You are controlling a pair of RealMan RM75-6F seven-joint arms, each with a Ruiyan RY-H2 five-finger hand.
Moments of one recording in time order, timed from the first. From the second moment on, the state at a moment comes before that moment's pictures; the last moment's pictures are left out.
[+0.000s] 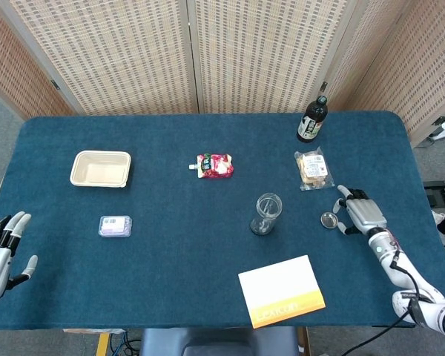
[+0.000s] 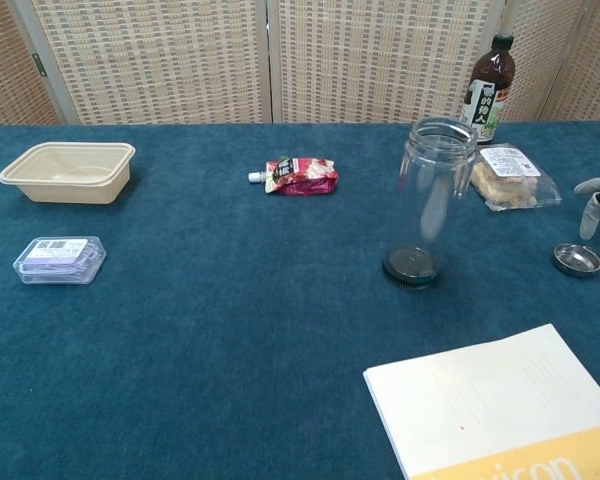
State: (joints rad) left arm -0.11 -1.10 -0.05 -1.56 1.53 1.51 0.01; right arm 0.55 -1.35 0.10 -1.17 -1.21 0.70 0.09
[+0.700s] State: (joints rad) left arm -0.10 -1.09 -0.05 -1.56 1.53 1.53 -0.02; right arm 0.57 -1.38 0.09 -1.16 -1.21 0.69 0.06
